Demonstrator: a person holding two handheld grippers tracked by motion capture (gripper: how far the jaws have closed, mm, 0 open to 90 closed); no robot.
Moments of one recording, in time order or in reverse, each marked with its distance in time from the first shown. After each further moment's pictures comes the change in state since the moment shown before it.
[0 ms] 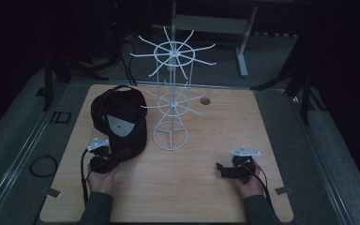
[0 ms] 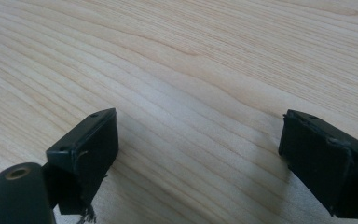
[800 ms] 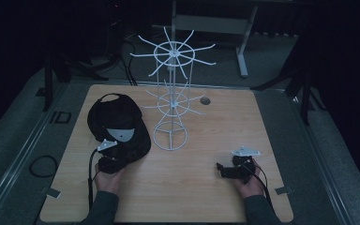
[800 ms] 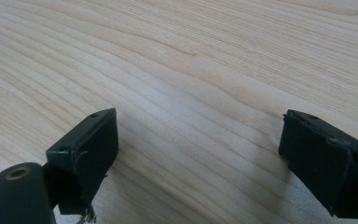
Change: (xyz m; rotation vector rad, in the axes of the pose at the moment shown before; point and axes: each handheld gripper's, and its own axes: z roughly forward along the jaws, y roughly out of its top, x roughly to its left) left arm -0.002 -0.010 0.023 0.046 -0.031 -0.004; right arm 0.000 0.000 0.000 -0.001 0.000 -0.001
